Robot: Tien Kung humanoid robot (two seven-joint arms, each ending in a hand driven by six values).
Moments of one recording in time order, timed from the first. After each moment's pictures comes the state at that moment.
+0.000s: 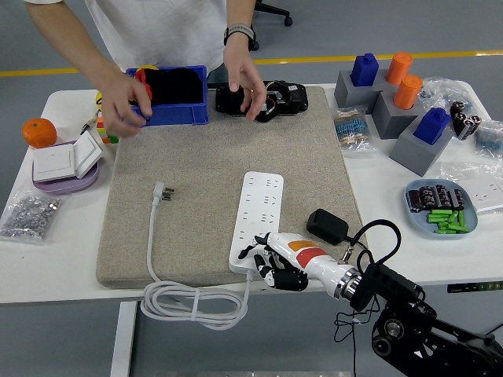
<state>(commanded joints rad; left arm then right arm) -0.10 0.07 -1.50 -0.18 1.51 -0.07 0.30 0.29 -0.19 0.62 1.41 -1.82 -0.14 0.00</state>
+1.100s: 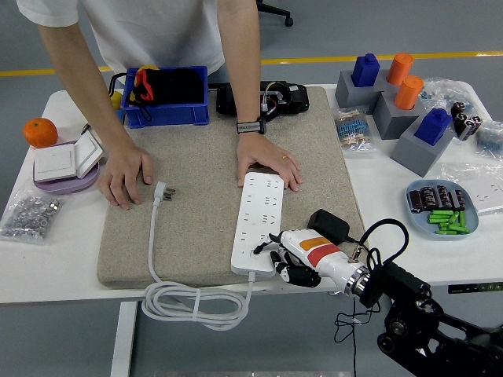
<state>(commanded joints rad) -0.10 0.08 -1.49 -0.18 1.52 -0.08 0.30 0.29 -0.22 0.64 1.38 -1.90 -0.18 0.03</state>
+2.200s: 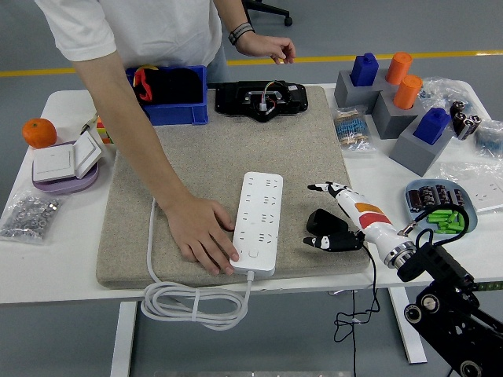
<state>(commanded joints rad) -0.10 0.07 -1.50 -0.18 1.52 -0.08 0.30 0.21 -0.20 0.92 1.29 -1.89 -0.22 0.04</state>
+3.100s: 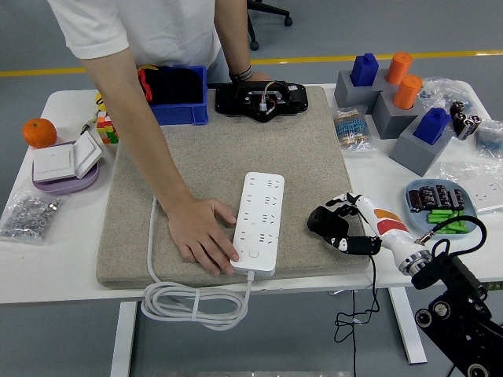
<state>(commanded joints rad) -0.10 0.07 -1.51 -0.18 1.52 -0.08 0.30 0.18 -0.21 0.96 1.24 -1.86 -0.28 0.09</state>
